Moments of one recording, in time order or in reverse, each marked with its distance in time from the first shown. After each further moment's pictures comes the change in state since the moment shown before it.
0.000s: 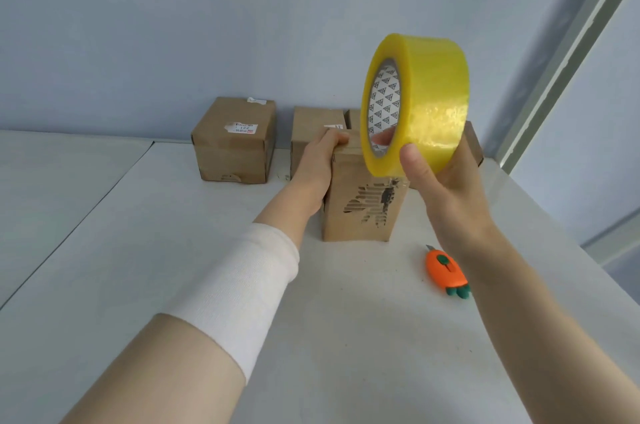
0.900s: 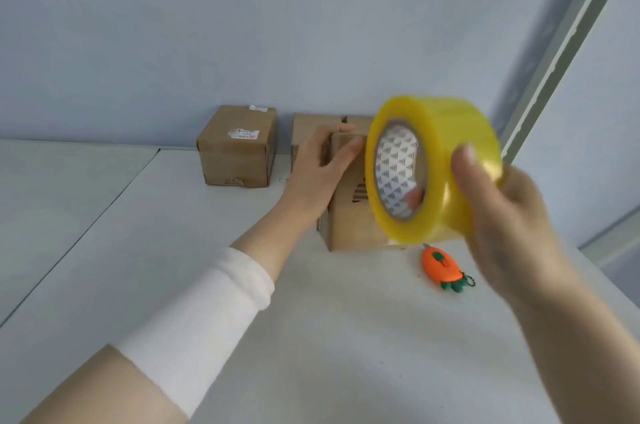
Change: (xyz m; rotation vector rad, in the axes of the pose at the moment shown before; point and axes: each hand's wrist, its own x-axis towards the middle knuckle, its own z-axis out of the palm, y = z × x) left_hand -0.027 -0.005 -0.007 0.273 -0.051 0.480; right_hand -0.037 -0.034 -0.017 0.077 0.045 0.093
